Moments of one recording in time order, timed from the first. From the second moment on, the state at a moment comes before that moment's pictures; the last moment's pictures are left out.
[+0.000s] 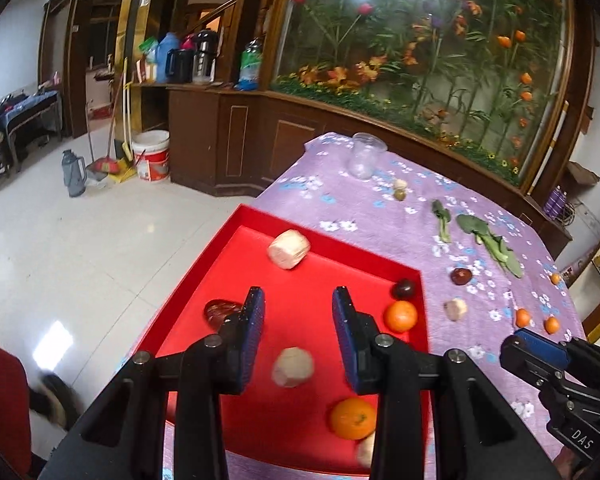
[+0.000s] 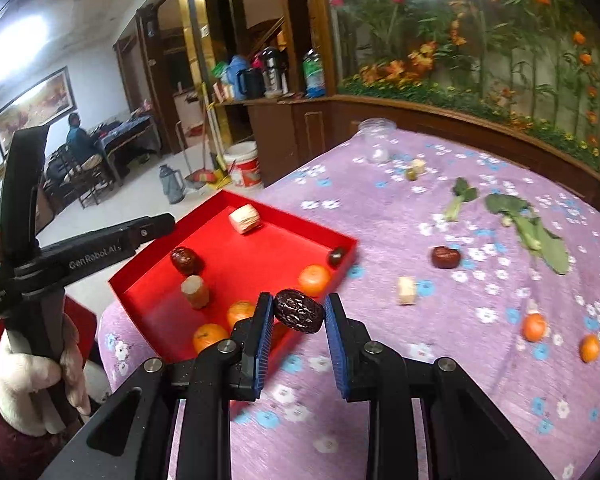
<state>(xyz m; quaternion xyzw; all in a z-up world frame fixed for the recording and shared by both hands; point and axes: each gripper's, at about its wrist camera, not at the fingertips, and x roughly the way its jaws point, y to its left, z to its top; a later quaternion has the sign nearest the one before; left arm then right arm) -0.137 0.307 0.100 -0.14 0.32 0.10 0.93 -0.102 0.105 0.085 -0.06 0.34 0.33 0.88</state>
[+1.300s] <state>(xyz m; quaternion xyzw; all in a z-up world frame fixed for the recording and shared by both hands) -0.148 0.355 0.064 -0.19 0.31 0.10 0.93 -0.059 0.189 0.036 -0.03 0.41 0.40 0.82</state>
